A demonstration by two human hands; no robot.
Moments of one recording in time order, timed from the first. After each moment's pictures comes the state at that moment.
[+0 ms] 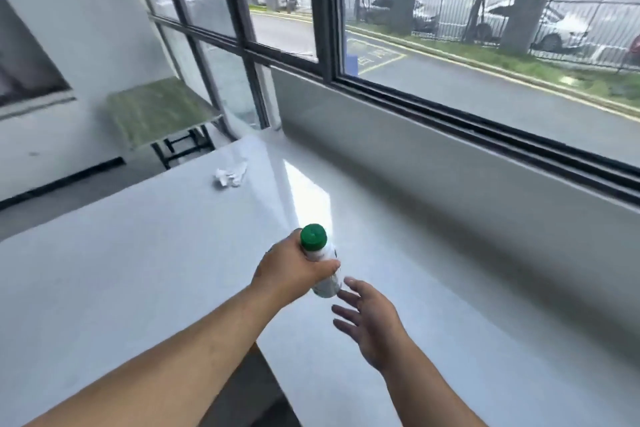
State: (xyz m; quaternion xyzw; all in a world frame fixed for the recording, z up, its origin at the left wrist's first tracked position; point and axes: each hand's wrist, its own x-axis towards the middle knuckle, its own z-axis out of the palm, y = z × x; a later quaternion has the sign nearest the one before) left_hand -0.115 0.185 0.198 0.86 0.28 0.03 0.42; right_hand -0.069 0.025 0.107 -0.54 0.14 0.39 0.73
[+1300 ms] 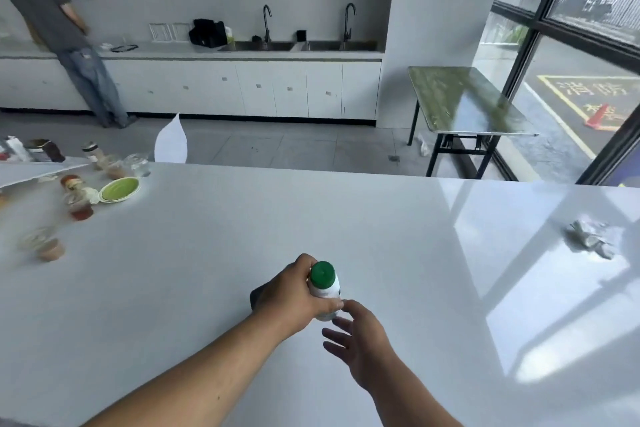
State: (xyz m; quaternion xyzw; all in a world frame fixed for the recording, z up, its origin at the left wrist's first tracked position) left_hand -0.658 0.720 0.159 0.72 0.57 0.16 0.37; right_hand -0.519 0.651 0.093 -0.59 -0.05 0.64 0.49
